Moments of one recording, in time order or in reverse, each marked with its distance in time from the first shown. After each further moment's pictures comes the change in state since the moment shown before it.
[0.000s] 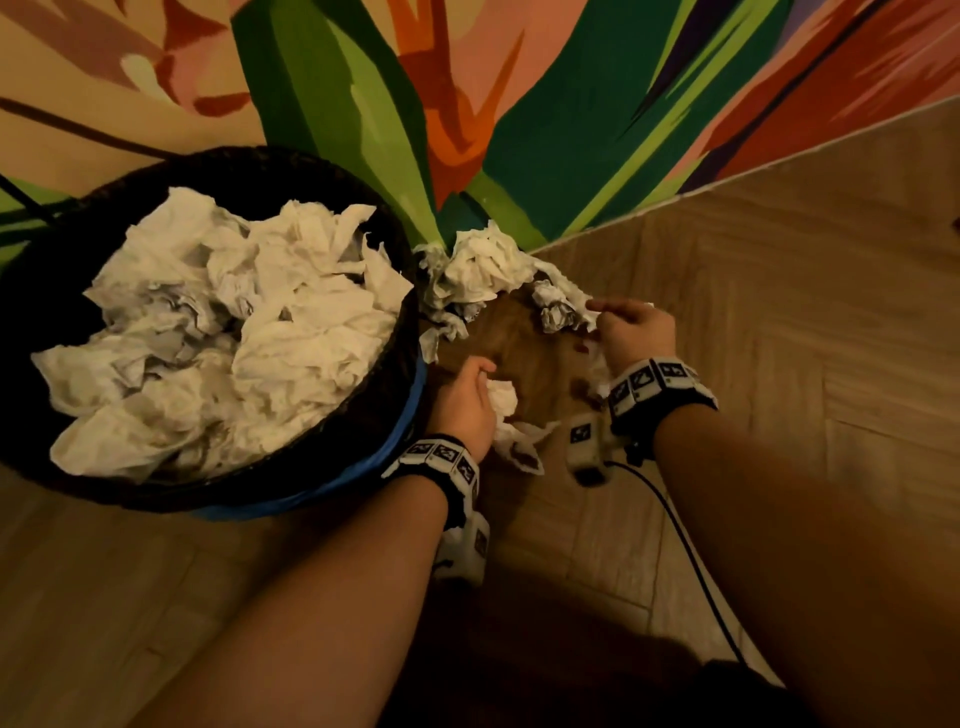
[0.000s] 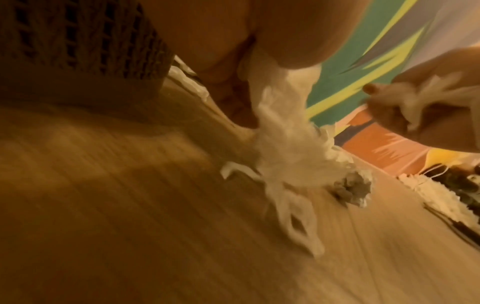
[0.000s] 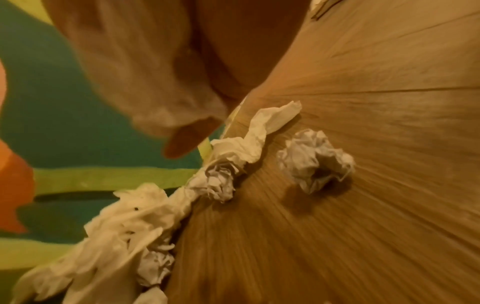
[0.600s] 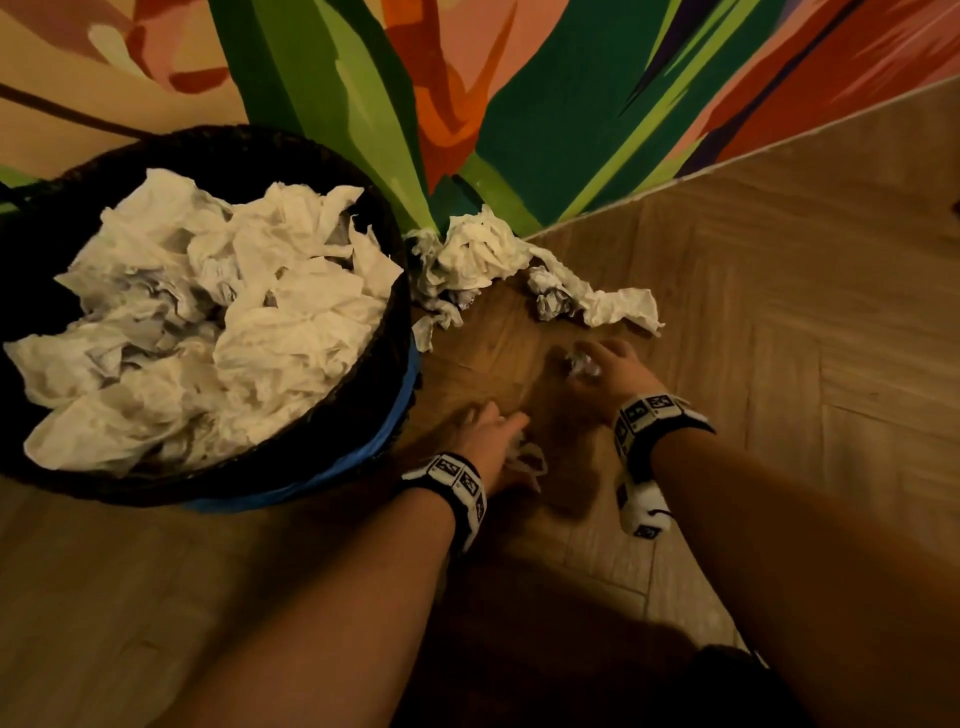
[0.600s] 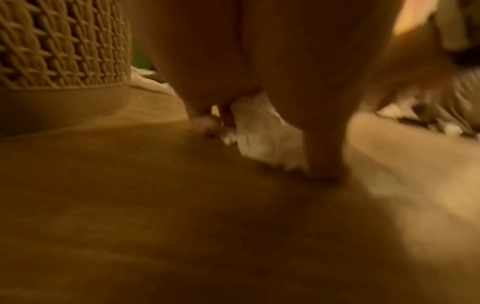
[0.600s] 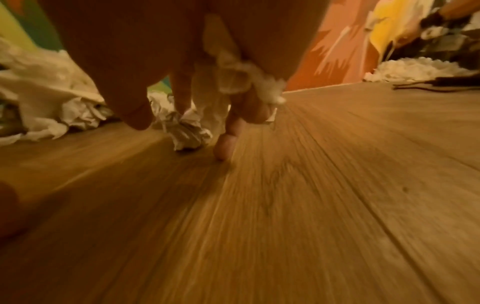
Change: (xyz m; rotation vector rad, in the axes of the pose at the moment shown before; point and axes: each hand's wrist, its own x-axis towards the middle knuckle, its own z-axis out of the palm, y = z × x) left_hand -0.016 -0.025 0.027 0.569 -0.582 0.158; right_hand 0.006 0.063 -0.020 -0.956 -0.412 -0.121
